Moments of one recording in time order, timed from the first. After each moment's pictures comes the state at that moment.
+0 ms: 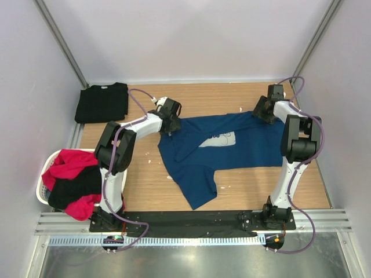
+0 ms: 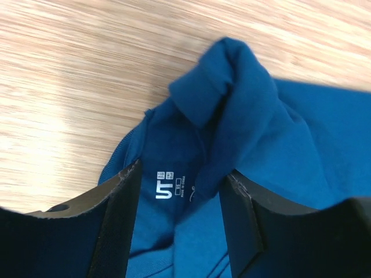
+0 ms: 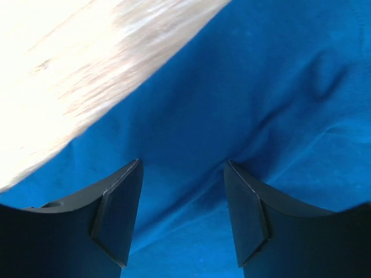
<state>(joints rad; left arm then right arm) -0.51 2.06 1.44 -0.35 -0.31 -0.71 -0.11 2.07 1.47 -0.36 0.02 0.39</state>
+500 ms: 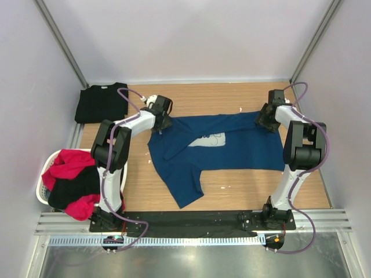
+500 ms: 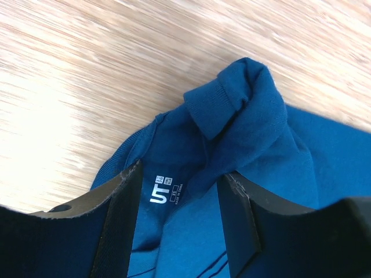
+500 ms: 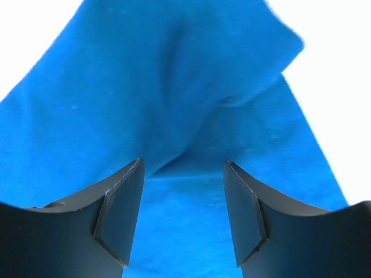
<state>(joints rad) -0.43 2.06 1.44 -0.39 -0.35 -0.75 -0.11 1.93 1.33 -0.45 0.12 0.45</state>
